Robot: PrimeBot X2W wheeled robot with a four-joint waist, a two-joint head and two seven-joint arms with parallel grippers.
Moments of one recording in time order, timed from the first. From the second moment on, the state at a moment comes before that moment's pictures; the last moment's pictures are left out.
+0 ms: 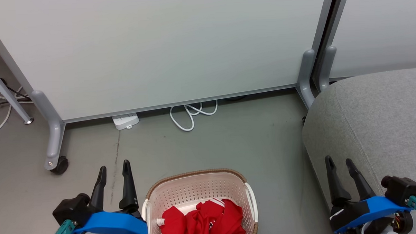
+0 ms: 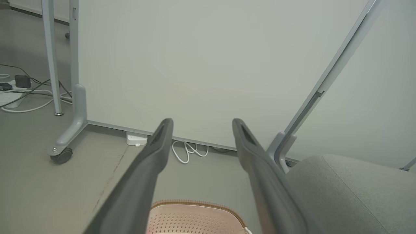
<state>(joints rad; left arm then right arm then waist) -0.04 0.05 -0.09 0.22 -0.44 -0.04 -0.18 -0.08 -0.04 -0.03 0.30 0.44 0.13 -0.13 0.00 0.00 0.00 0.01</state>
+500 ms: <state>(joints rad) -0.04 0.05 -0.11 0.23 -0.33 -0.04 -0.21 -0.08 -0.04 -0.04 0.30 0.29 0.13 -0.16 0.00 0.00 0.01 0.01</state>
